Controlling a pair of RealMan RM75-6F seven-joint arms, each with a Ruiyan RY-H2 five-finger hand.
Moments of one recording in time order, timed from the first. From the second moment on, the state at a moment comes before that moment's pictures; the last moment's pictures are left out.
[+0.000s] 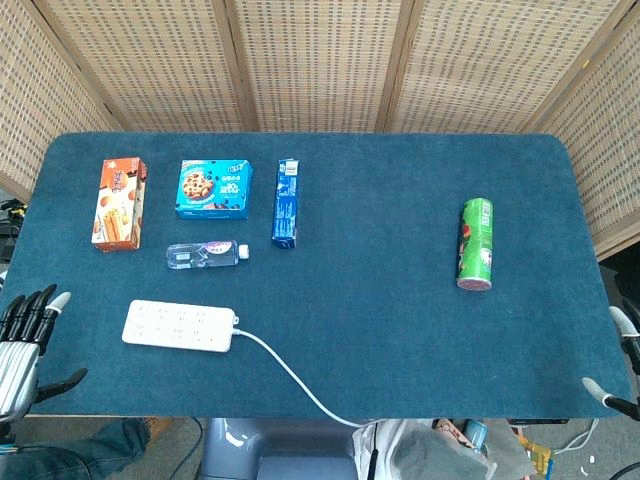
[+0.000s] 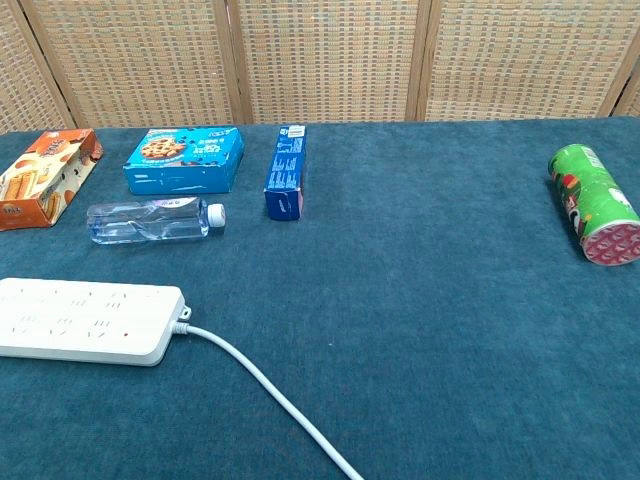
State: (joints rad) left arm -0.01 -1.06 0.02 -1.84 1.63 1.58 0.17; right arm -0.04 -1.12 0.03 -1.30 -1.63 1.71 0.28
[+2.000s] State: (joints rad) left arm -0.34 -1.49 -0.04 -1.73 1.20 1.08 0.45; right arm -0.02 -1.11 0.03 -1.31 -1.61 1.64 0.30
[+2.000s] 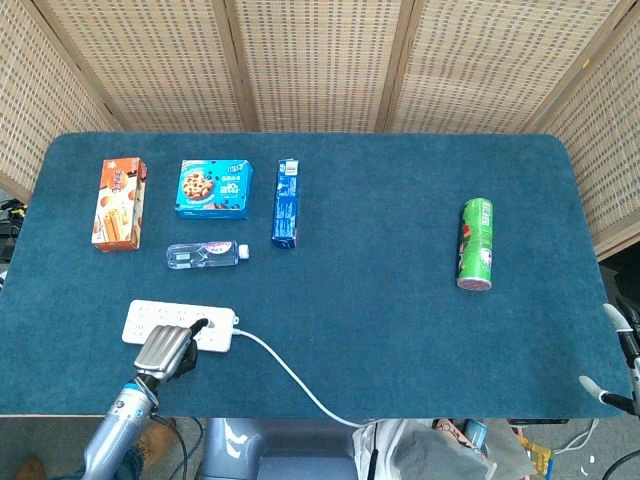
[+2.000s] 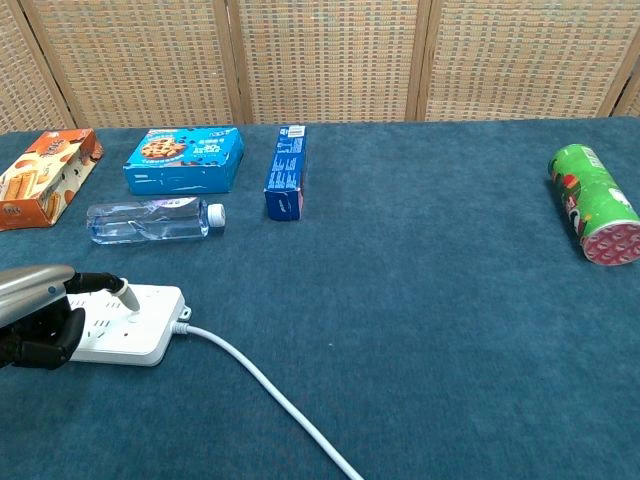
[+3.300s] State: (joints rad) left arm -0.24 -1.27 -0.02 -1.79 1.50 1.45 0.16; right arm -0.03 -1.11 0.03 -1.32 -1.62 1.67 0.30
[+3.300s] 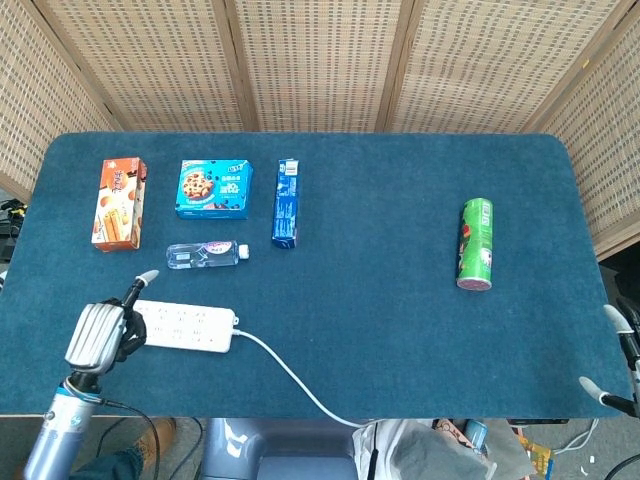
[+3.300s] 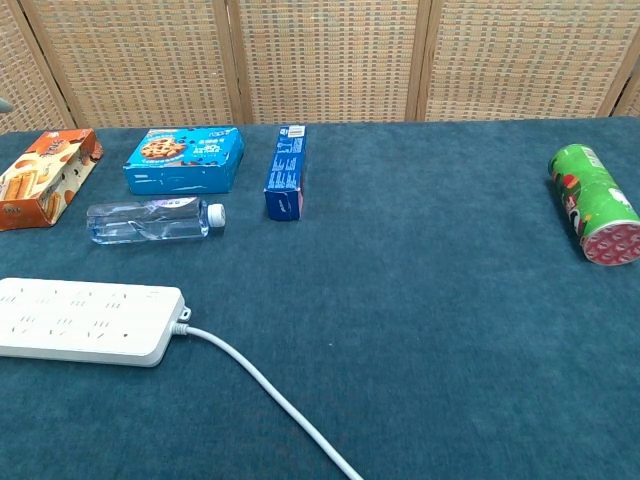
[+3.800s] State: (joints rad) left arm -0.13 -1.12 0.01 -1.77 1.46 1.50 0.23; right arm -0.03 -1.11 0.03 -1.32 -1.61 1.66 0.28
